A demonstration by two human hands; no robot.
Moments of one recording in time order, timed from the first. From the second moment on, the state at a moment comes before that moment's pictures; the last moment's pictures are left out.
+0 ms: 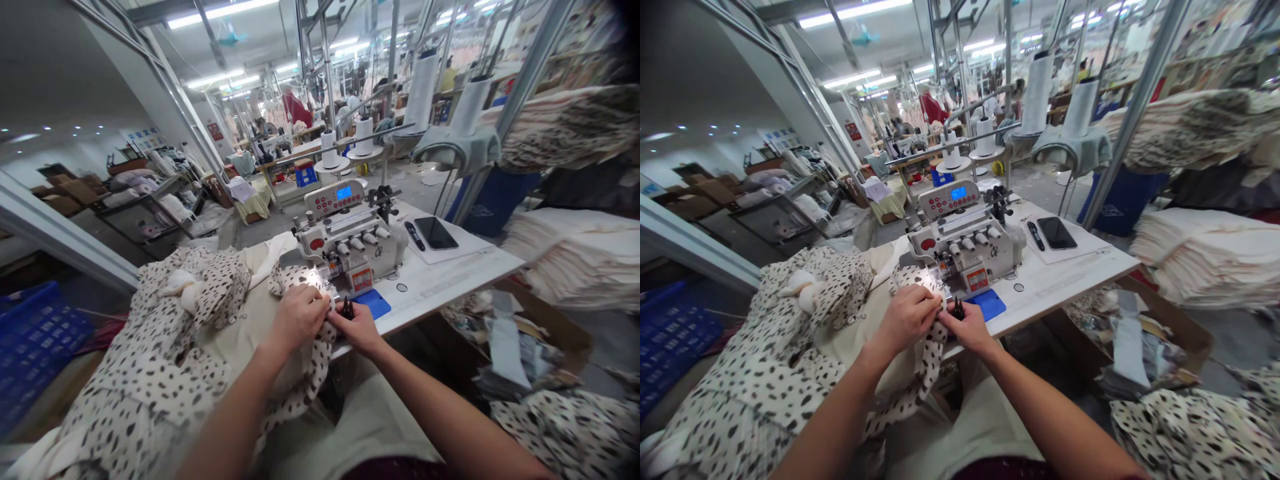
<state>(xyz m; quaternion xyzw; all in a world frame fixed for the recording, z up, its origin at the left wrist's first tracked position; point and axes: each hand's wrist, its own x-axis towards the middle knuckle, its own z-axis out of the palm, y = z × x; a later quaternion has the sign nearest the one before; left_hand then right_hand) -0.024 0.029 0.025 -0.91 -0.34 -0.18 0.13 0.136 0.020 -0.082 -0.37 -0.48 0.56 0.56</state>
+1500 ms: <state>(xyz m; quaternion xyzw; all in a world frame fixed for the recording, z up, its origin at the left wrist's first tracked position) -0.019 0.028 0.015 -0.87 -0.39 -0.29 0.06 0.139 0.019 -0.095 -0.37 -0.41 0.57 0.61</state>
